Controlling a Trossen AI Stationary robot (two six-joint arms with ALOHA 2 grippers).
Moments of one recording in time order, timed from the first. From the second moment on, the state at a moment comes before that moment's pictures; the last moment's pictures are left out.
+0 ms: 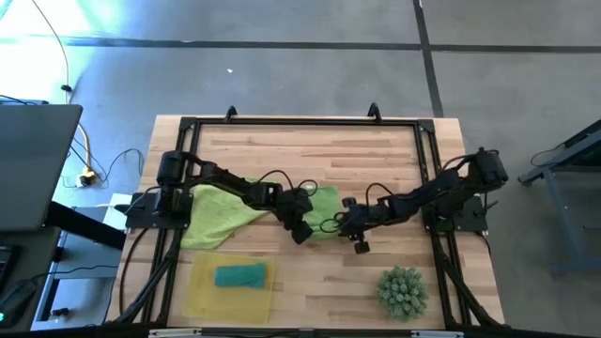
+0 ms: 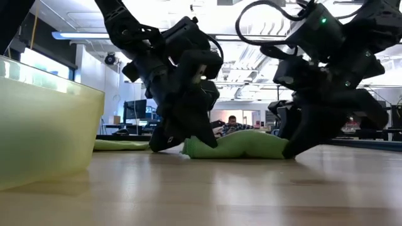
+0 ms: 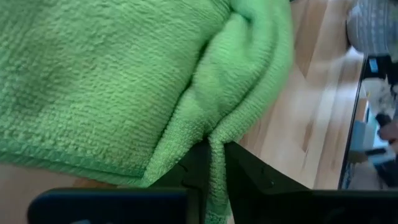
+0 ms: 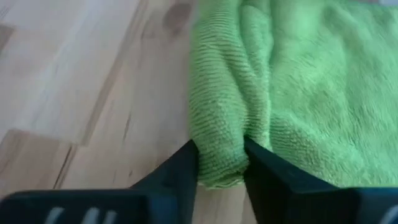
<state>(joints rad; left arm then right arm) 0.09 1.99 1.03 0.08 0.39 -0.78 0.19 1.65 0.51 0.25 0.01 -0.08</state>
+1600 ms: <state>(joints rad) -0.08 1.96 1.03 0.01 -0.21 -0.10 -0.08 1.65 0.50 0.19 -0.54 0.46</state>
